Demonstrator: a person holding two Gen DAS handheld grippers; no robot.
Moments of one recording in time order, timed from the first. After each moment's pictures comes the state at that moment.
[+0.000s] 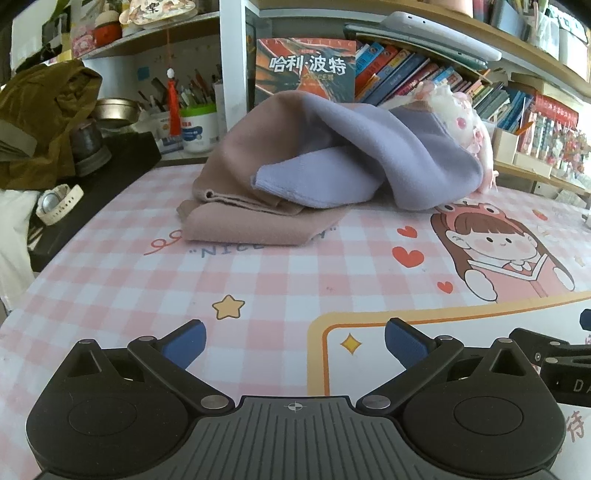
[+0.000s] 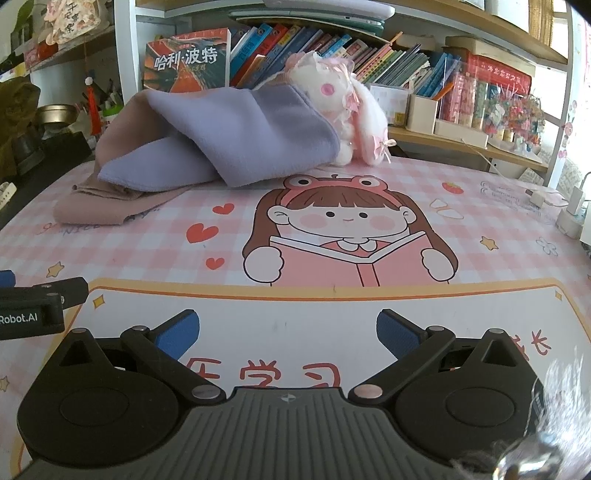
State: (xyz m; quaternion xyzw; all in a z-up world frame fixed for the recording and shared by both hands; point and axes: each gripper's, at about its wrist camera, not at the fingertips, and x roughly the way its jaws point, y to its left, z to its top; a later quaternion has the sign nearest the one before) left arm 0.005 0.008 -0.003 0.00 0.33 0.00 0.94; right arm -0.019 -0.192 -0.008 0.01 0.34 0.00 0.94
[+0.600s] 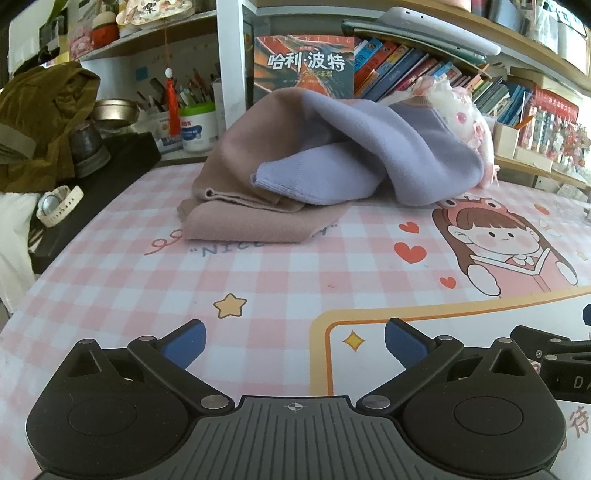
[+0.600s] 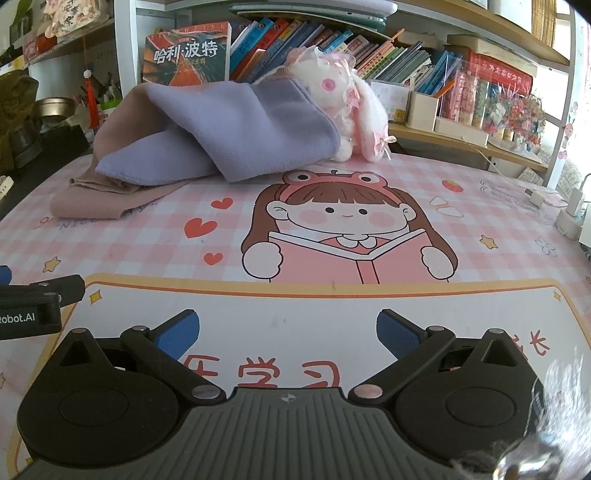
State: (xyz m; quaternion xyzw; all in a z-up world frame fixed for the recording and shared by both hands) left arm 0.006 0.005 -0.004 0.01 0.34 0.00 0.94; right arm -0.017 -0.190 -0.009 0.00 0.35 0.00 0.94
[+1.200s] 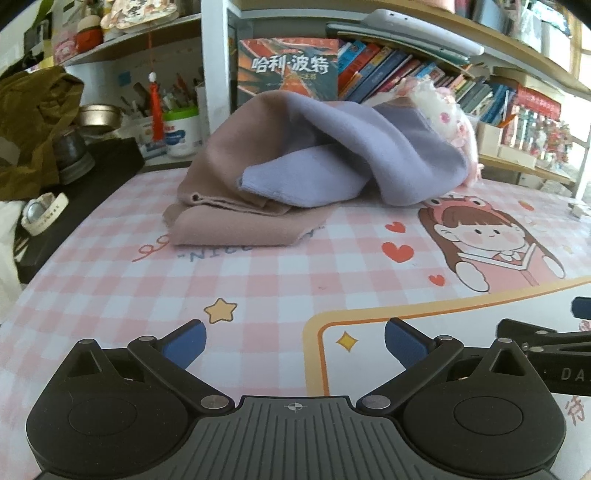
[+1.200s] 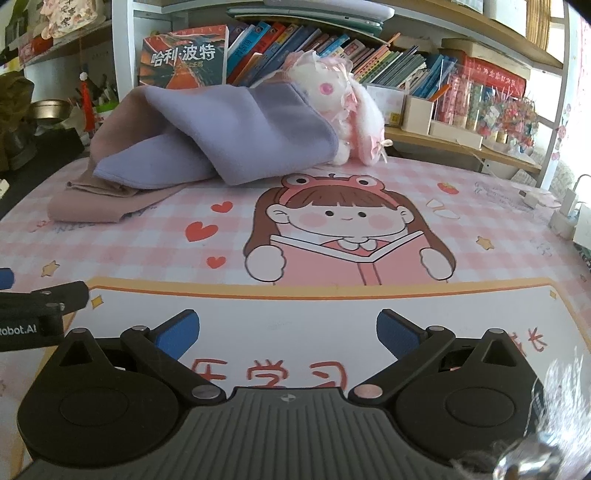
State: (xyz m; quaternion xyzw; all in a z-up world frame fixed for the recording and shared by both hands) left arm 0.005 0.011 -0.004 0.02 0.33 -0.04 0.94; right arm -0.019 -0.181 -0.009 0.00 0.34 -0.01 0.94
